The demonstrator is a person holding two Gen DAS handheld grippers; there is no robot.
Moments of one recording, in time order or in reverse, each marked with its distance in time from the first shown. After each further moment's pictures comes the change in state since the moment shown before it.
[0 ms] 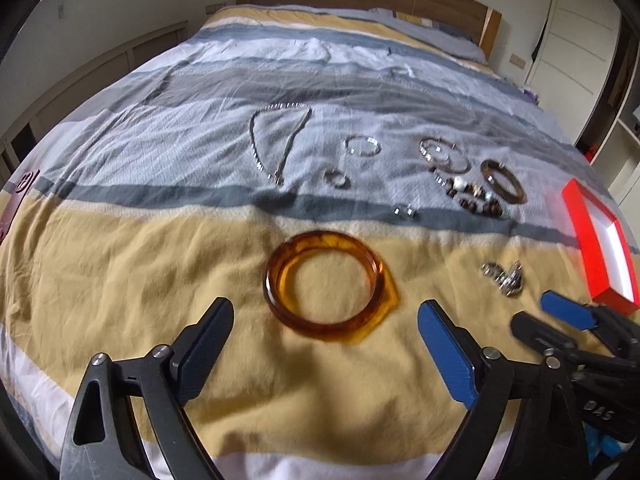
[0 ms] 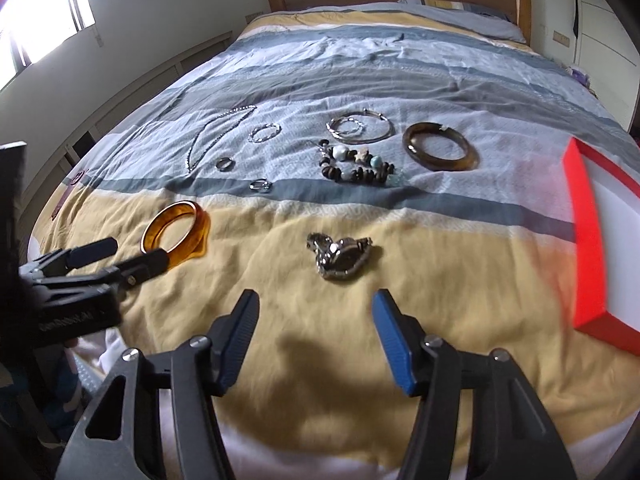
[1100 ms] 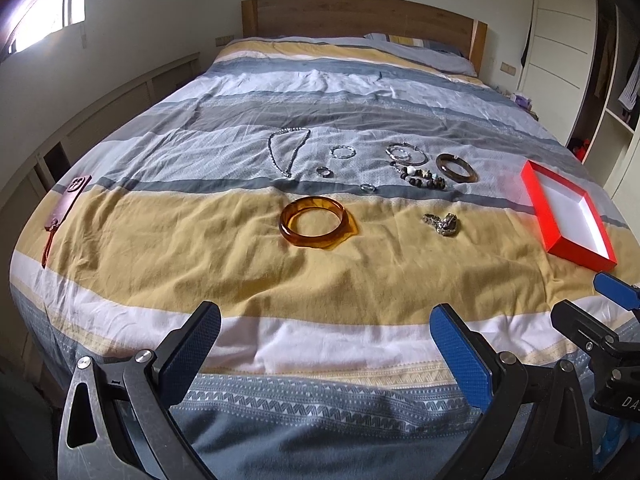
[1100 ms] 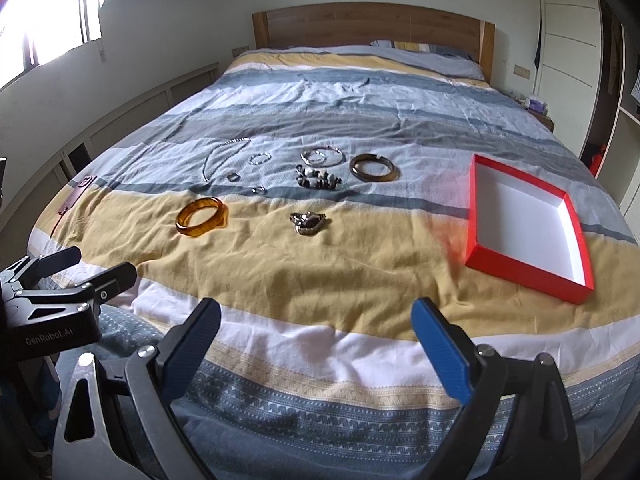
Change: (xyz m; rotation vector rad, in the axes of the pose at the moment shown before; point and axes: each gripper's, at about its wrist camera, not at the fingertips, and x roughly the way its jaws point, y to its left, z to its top) left arm -0.110 -0.033 -0.071 0.040 -0.074 0.078; right arm -0.134 0.010 -0.067 -0.011 -0.127 -0.134
